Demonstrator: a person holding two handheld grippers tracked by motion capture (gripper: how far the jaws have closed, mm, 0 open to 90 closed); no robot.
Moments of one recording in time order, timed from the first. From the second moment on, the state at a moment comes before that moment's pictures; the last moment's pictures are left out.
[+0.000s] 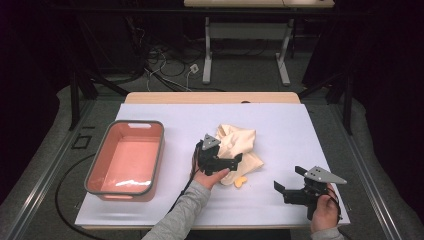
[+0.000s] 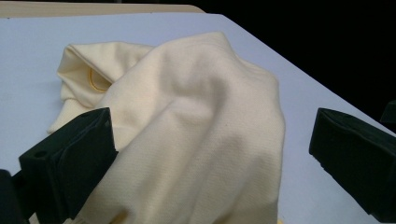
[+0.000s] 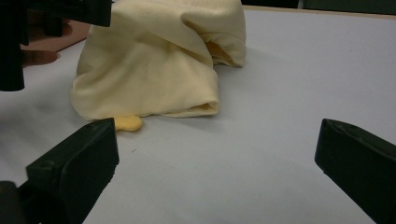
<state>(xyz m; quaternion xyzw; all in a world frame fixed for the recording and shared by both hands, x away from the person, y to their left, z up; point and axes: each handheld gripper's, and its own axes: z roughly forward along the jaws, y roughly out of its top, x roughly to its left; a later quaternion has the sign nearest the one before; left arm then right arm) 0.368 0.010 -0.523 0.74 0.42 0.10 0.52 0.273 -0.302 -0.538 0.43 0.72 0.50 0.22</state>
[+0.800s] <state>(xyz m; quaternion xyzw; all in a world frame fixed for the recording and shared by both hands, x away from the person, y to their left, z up) 0.360 0.024 -0.500 0.74 0.41 0.10 0.53 0.273 -0.301 -0.538 0.43 0.72 0.50 0.22</state>
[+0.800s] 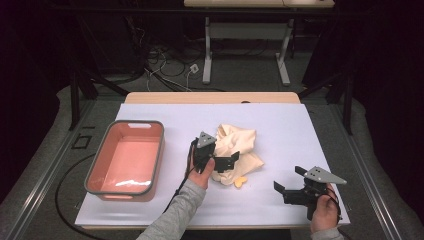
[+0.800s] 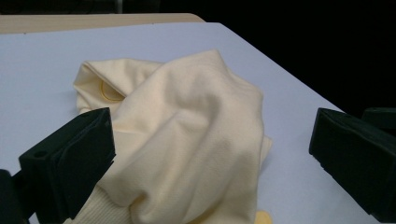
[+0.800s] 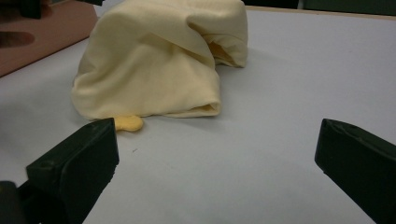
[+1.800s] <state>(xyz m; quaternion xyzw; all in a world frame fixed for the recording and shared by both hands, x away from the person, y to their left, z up) 0.345 0.112 -0.456 0.72 0.43 0.14 0.53 0.272 -0.300 -0.539 0.43 0.72 0.50 0.22</state>
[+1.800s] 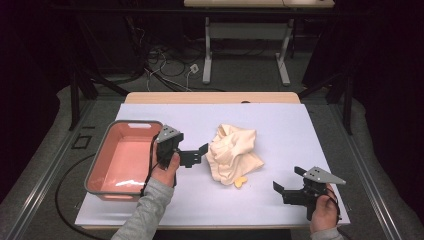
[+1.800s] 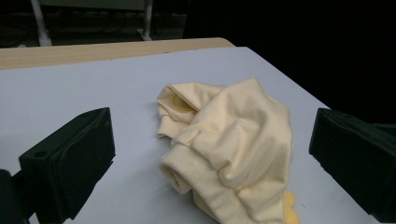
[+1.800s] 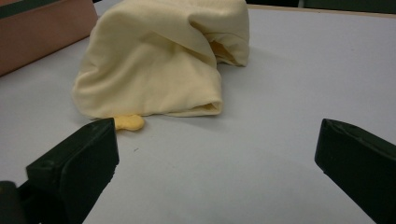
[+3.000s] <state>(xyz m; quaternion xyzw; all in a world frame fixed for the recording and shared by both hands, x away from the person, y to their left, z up) 0.310 0.191 -0.465 0.69 0.47 0.16 0.53 0.272 -0.299 -0.539 0.43 0.72 0.49 0.22</state>
